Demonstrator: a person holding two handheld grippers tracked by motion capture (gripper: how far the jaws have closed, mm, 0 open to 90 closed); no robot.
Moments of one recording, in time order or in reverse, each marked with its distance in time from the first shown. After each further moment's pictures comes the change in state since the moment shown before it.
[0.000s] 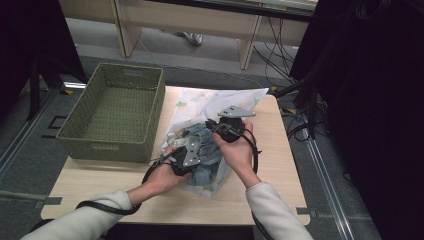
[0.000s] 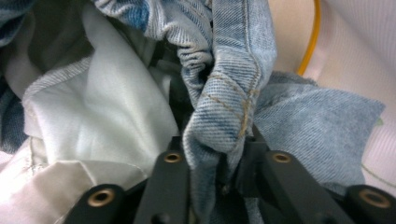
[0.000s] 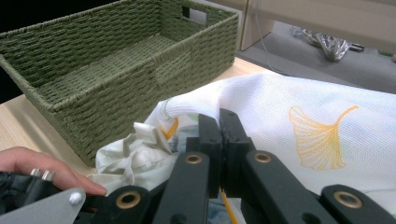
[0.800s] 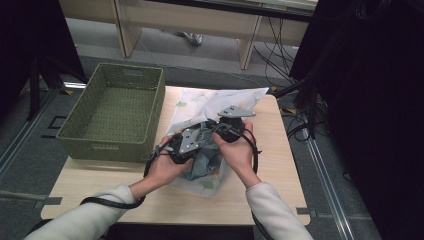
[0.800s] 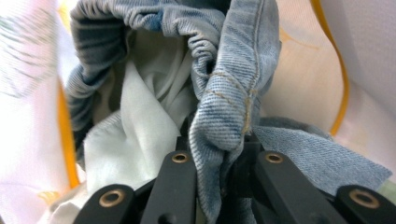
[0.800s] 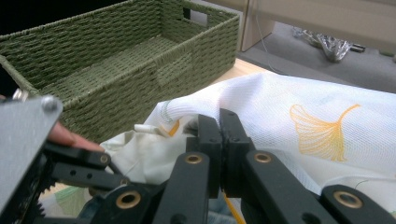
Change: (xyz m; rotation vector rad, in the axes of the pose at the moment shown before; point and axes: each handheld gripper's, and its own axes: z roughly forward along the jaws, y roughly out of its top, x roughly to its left) left arm 0.021 0.023 -0.019 -0.137 0.102 -0.132; right arm 0.001 0.001 -0.001 -0.004 0.004 0.006
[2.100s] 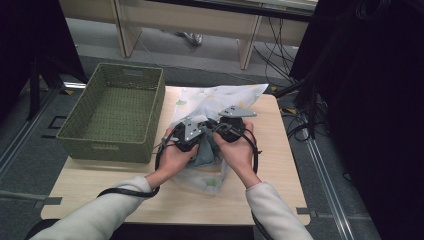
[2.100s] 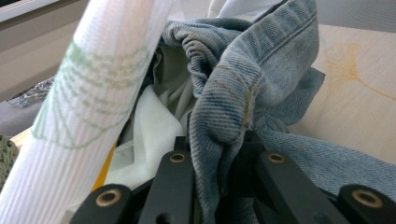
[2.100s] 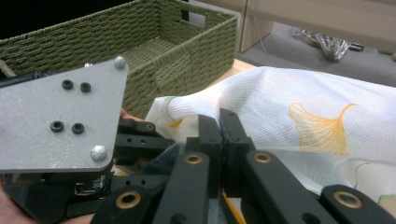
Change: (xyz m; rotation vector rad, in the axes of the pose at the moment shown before) left arm 0.016 0.006 0.034 -0.069 0.141 -0.107; right arm -0.001 0.000 -0.001 -0.004 -0.003 0.014
